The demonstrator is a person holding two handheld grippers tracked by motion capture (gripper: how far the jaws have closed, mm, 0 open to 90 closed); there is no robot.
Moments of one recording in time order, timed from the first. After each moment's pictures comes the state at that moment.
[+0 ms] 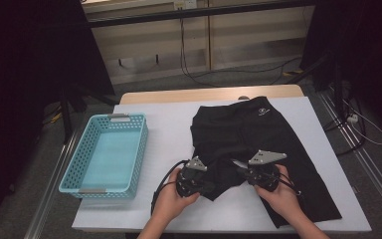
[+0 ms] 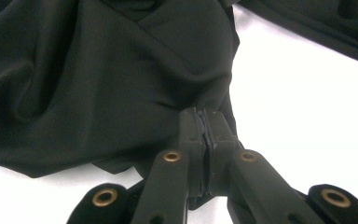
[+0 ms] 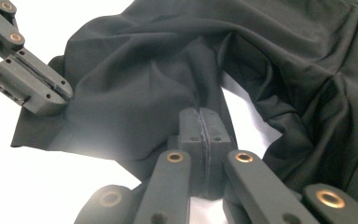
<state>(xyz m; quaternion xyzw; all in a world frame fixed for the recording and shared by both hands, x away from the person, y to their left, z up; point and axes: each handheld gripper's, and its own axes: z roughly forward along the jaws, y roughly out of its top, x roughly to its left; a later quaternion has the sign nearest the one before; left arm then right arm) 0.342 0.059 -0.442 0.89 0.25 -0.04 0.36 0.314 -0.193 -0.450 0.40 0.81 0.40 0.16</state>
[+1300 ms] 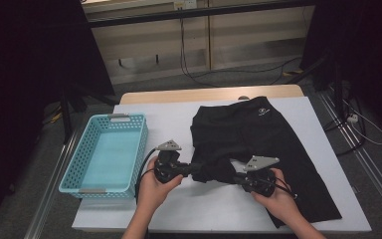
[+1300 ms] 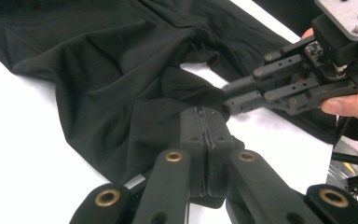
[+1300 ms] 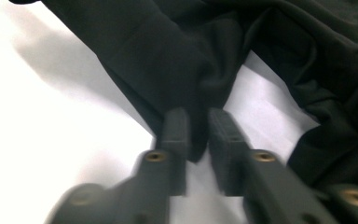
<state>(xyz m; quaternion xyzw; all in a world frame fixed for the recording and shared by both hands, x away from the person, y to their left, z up) 0.362 0.106 -0.401 0.83 0.32 -0.05 0.46 0.307 -0.182 -0.456 0.38 0.83 0.37 0.14</state>
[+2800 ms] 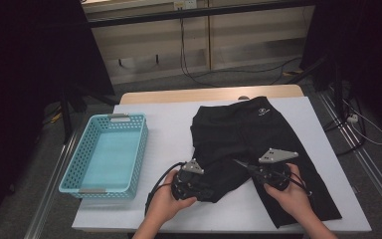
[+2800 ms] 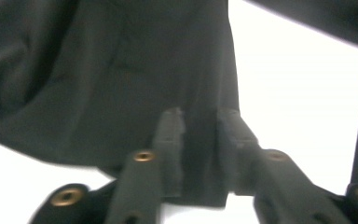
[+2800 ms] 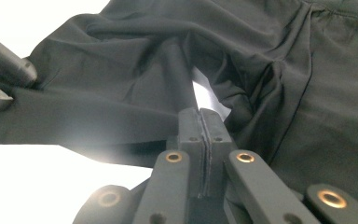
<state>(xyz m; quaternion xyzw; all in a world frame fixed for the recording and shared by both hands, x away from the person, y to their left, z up) 0.334 0.068 -0.442 0.91 0.23 -0.04 0.35 0.309 -0.215 -0.440 0.42 0.80 0.38 0.17</state>
